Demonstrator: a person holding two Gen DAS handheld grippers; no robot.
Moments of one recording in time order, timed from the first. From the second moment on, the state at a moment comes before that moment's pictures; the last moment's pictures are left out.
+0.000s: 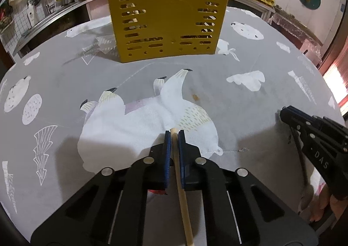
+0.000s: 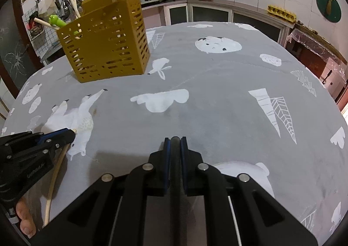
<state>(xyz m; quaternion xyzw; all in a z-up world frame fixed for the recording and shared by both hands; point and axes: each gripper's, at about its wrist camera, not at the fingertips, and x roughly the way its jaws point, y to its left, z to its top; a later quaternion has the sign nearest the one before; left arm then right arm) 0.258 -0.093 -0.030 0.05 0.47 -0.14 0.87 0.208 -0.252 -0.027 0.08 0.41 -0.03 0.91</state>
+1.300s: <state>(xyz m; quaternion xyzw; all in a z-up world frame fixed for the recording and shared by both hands) 0.244 -0.088 -0.033 0.06 0.46 -0.12 0.88 0.207 -0.264 -0.033 0.10 0.41 -0.02 0.91</state>
